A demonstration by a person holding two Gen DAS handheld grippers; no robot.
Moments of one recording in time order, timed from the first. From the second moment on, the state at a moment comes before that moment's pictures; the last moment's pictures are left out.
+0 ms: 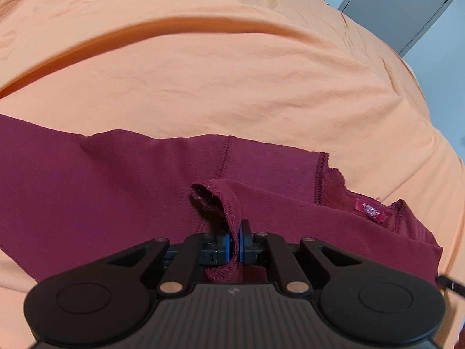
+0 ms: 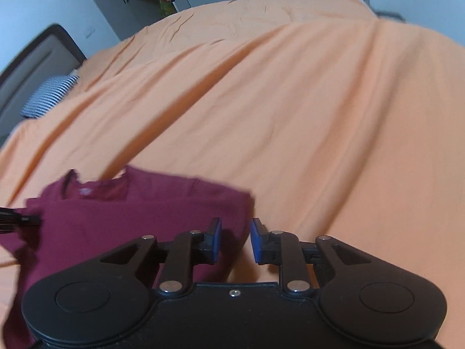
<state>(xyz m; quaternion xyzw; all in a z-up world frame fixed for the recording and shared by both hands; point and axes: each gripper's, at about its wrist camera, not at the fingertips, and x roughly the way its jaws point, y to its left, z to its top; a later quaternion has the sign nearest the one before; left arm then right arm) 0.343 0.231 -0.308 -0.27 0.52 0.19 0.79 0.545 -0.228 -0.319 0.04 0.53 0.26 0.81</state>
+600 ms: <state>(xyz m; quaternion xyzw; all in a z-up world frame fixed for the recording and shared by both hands) 0.349 0.228 -0.312 -0.25 0.52 0.19 0.79 0.472 -0.259 -0.312 0.06 0.60 0.26 0.76</state>
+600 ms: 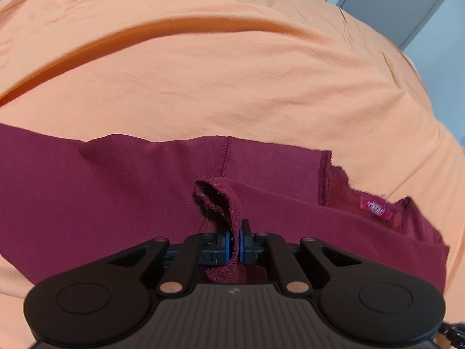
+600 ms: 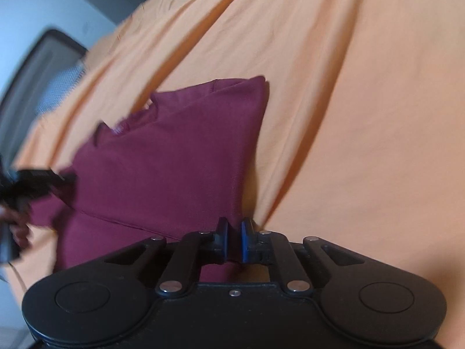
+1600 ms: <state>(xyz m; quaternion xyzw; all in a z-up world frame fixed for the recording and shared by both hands) 0.240 0.203 -0.214 -0.26 0.48 0.24 0.81 0.426 -0.217 -0.196 -0.08 0.45 0.33 0.83</state>
